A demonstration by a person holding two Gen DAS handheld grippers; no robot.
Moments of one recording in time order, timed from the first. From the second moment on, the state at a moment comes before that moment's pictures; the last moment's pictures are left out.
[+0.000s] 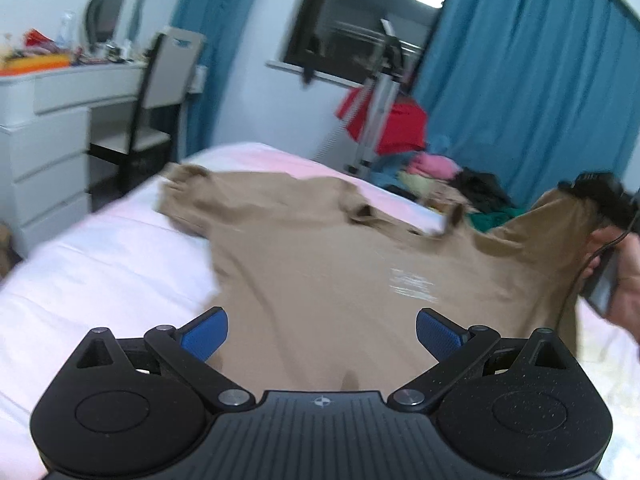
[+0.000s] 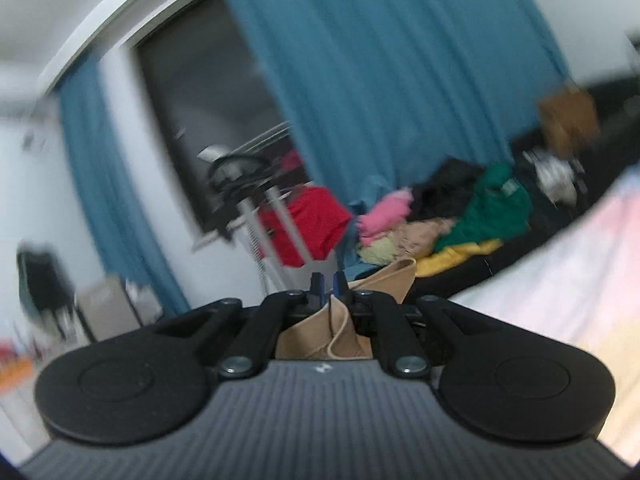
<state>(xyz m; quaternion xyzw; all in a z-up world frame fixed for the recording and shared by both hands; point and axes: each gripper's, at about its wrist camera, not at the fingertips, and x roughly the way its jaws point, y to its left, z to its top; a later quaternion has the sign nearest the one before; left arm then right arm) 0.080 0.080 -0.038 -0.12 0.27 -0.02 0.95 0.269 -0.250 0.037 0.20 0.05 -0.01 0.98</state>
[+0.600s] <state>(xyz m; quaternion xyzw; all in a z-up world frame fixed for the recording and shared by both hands) 0.109 0.156 -0.066 -0.17 0.32 0.07 0.93 0.336 -0.022 -0.040 0.08 0.22 0.10 0.97</state>
